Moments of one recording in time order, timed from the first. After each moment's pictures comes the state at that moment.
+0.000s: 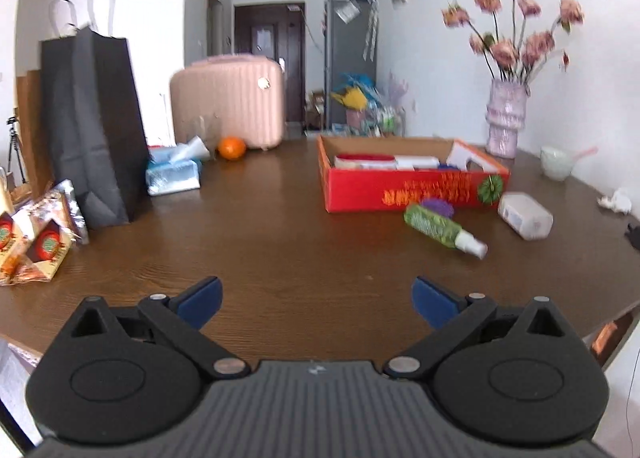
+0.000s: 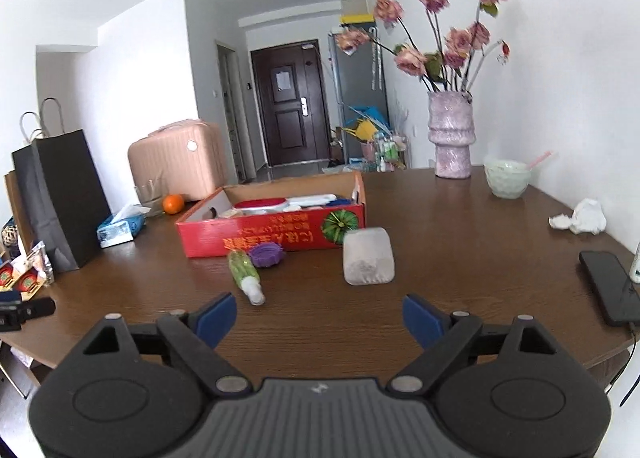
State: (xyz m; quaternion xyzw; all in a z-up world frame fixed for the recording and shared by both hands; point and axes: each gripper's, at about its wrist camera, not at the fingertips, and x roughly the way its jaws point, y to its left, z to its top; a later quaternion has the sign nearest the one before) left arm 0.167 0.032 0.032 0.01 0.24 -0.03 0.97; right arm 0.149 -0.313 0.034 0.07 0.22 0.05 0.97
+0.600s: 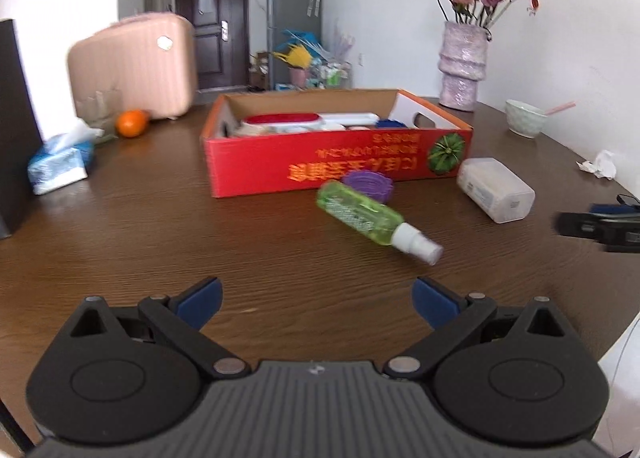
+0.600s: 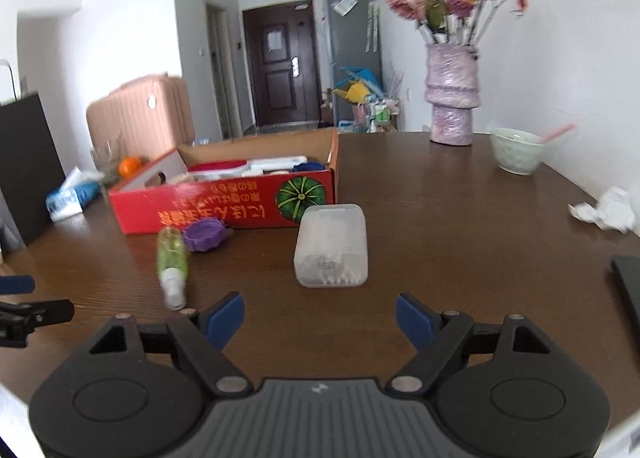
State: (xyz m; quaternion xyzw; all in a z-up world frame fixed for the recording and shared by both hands) left arm 0.283 -0.056 -0.008 0.03 0.31 -0.10 0.95; right arm 0.275 -0.335 -0.010 0.03 0.28 0.04 0.96
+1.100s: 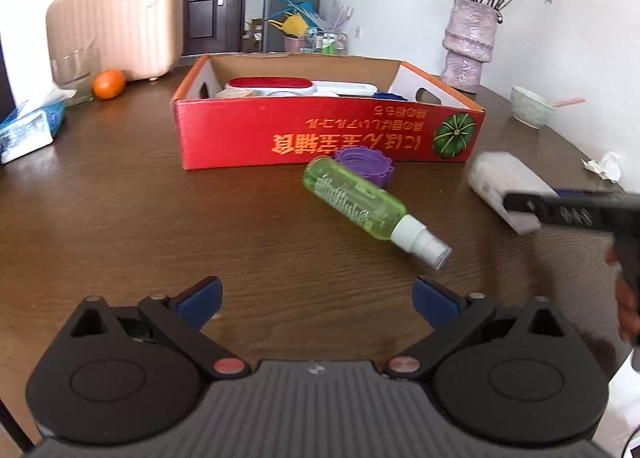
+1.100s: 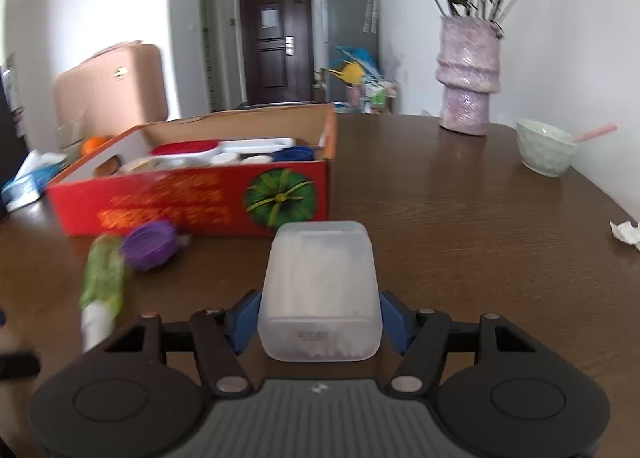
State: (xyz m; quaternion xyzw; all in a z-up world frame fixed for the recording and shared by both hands) left arm 0.317 -0.059 -0.027 -0.01 0.35 -0.11 0.93; right arm 0.356 -0.325 -0.039 0.01 0.30 0.04 0.95
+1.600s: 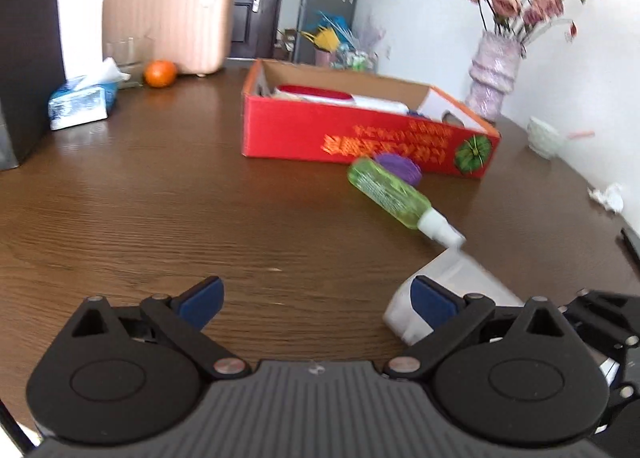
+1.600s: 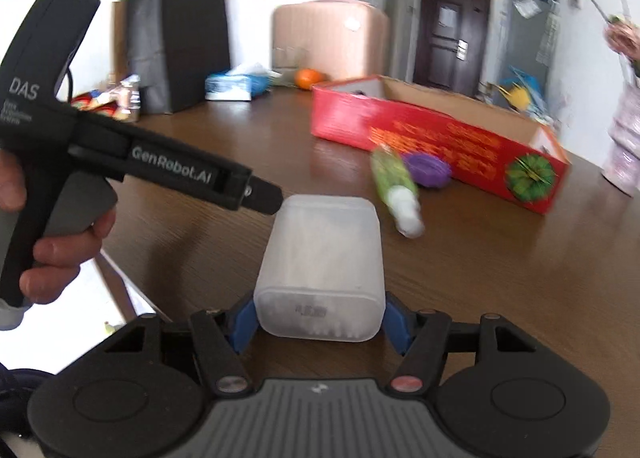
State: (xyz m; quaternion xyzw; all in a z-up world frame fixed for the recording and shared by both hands) left arm 0.272 -0.019 -0.015 -0.06 0.33 -0.07 0.94; right arm 0.245 -0.209 -0.043 -0.10 0.31 0.27 0.91
